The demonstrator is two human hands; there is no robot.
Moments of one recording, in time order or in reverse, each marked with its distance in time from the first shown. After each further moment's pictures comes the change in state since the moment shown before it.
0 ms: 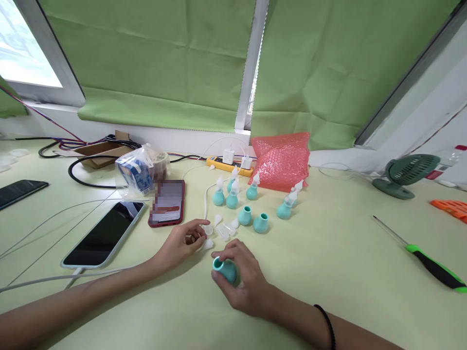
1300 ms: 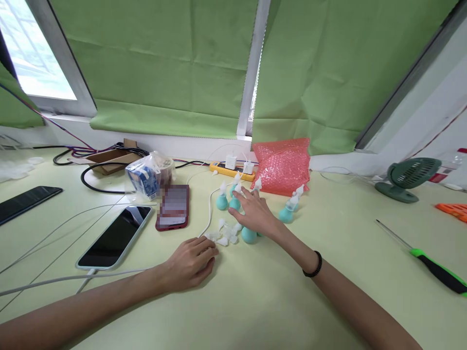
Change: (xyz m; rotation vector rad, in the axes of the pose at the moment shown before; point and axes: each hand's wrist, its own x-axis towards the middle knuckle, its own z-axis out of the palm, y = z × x) left_hand -0.019 0.009 0.002 0.818 -0.165 0.605; right_hand 0.089 0.064 -0.038 -0.785 -0.221 0.190
